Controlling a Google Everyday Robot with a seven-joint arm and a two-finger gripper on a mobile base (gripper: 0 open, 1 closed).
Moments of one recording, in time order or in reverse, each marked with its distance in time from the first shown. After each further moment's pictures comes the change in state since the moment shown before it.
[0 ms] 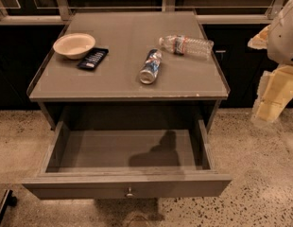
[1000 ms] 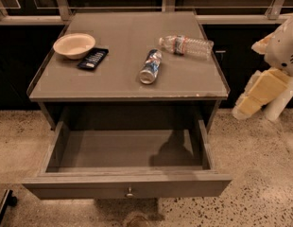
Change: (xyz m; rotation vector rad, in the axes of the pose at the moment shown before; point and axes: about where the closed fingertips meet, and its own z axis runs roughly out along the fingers) arm 0.001 -0.023 0.024 0.062 -0.161 0.202
